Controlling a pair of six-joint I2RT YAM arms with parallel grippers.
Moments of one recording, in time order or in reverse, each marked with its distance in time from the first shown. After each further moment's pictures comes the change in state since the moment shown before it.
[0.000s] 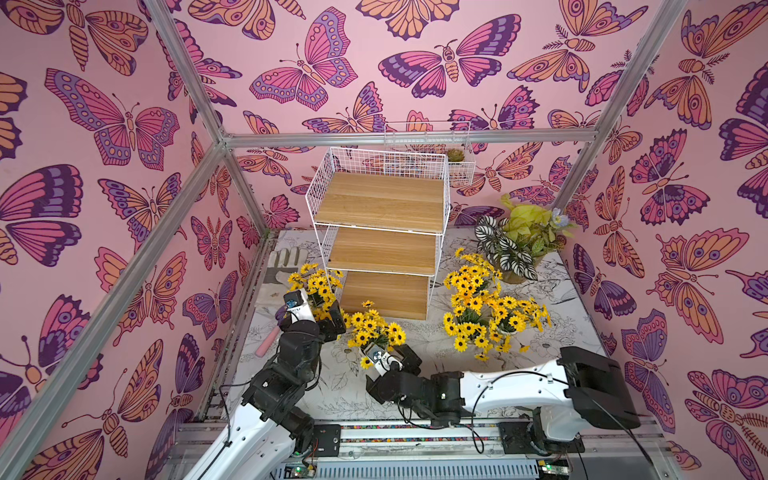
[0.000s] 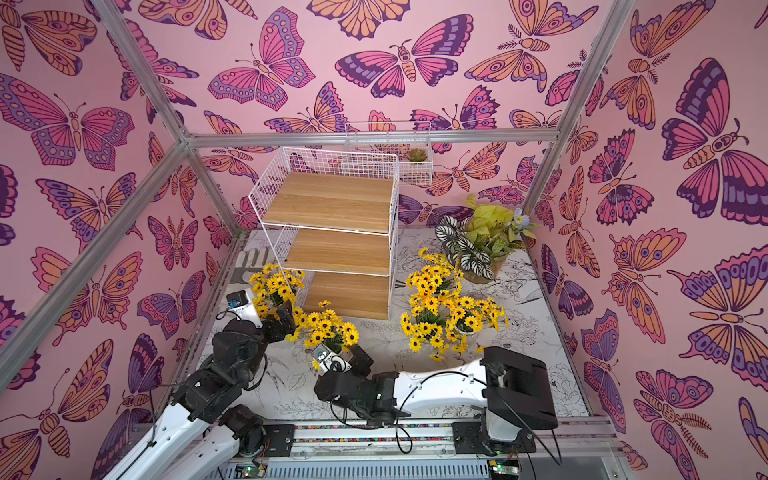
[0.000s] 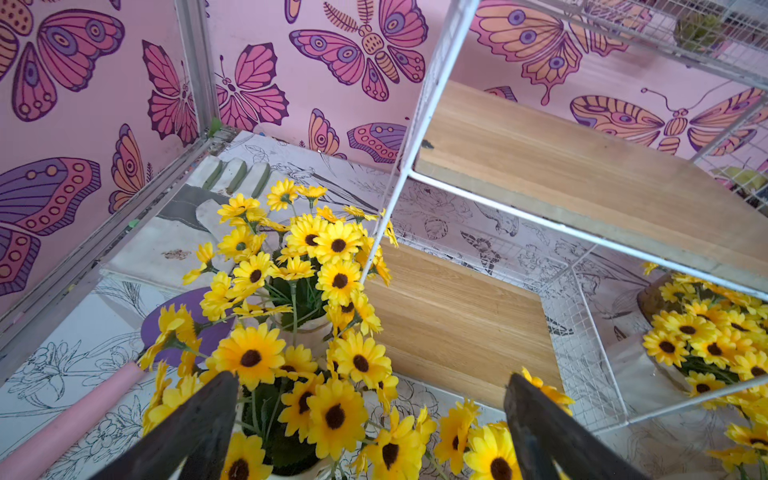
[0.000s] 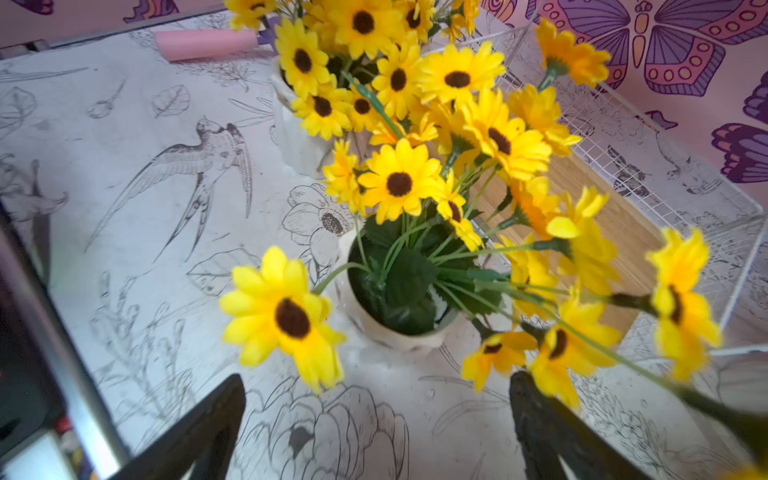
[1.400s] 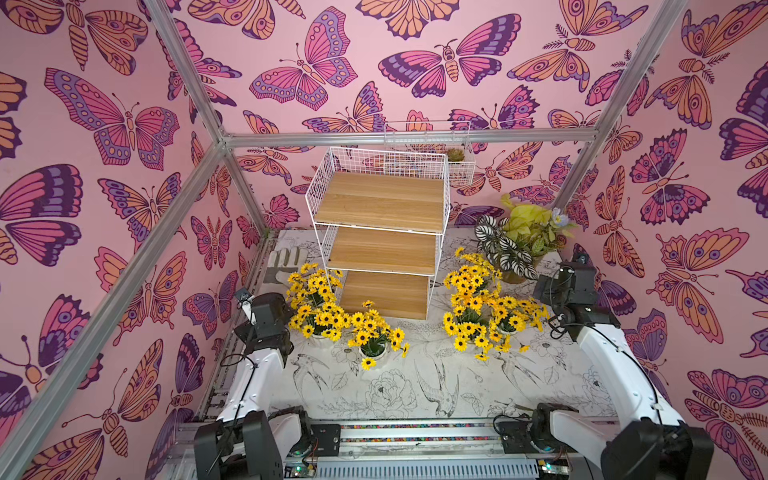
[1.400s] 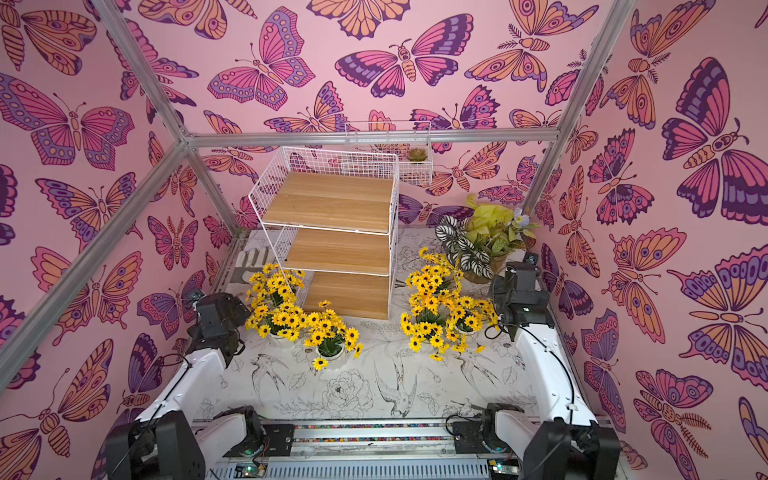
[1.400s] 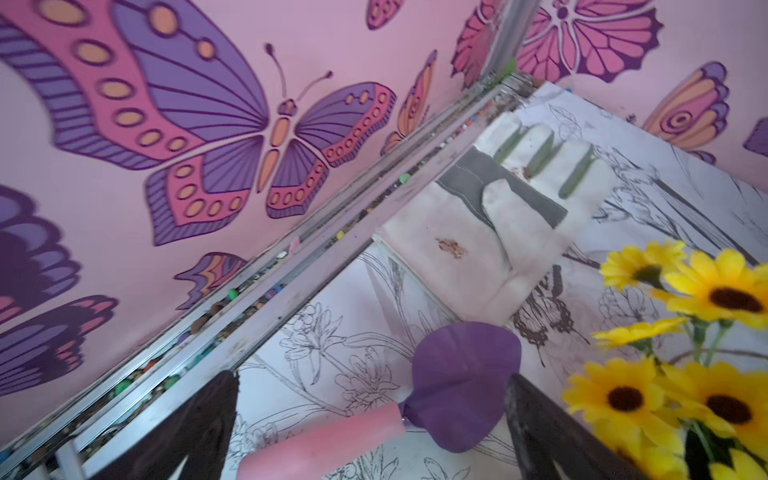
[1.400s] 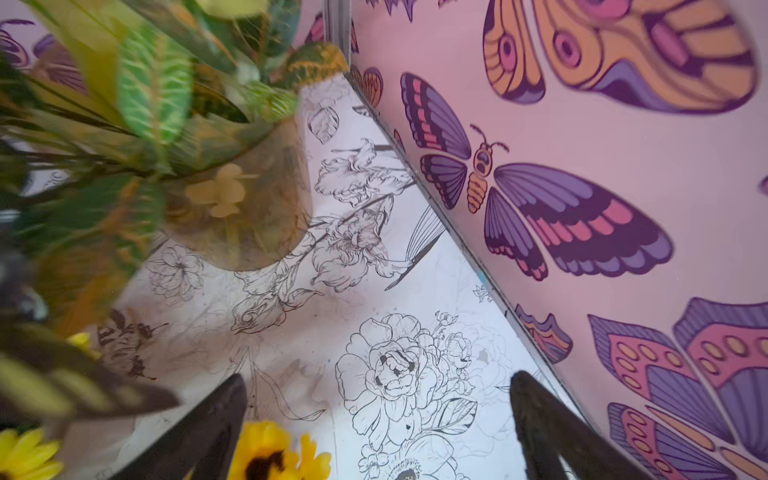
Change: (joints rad) left arm 0.744 0.564 -0.051 0.362 0.144 0.142; right arm -1.624 -0.444 -0.112 -0.297 -0.321 -0.086
